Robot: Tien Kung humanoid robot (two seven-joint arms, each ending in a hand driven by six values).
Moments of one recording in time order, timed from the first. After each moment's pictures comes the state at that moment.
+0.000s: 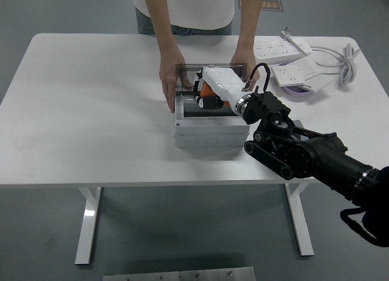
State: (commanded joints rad) left arm -0.20 0.23 -1.63 -0.27 1.82 0.00 0.41; right arm 0.89 -0.09 0.48 0.79 -1.74 -0.27 -0.06
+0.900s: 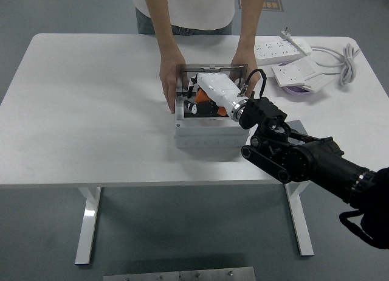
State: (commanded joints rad) left arm -0.20 0.23 -1.63 -0.27 1.82 0.00 0.41; right arm 0.88 -0.08 0.45 0.78 -1.71 -0.29 -0.03
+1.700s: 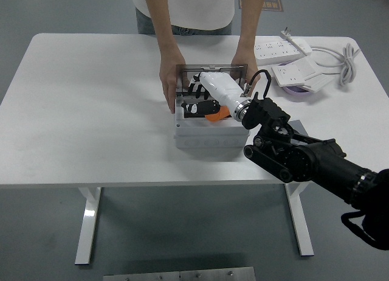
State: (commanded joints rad) left arm -0.20 0.23 -1.63 -0.27 1.83 0.00 0.41; right arm 0.87 -0.09 0.45 0.77 -1.67 -0.32 0.02
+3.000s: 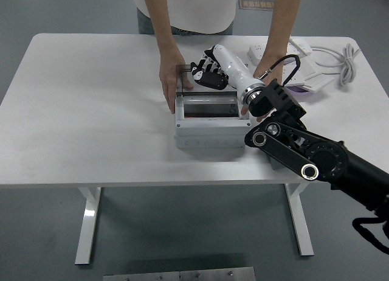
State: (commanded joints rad) left arm -0.19 0.23 -1.62 -0.27 1.81 0.00 0.42; right arm 0.80 -0.21 0.69 1.25 -1.48 -0.32 -0.29
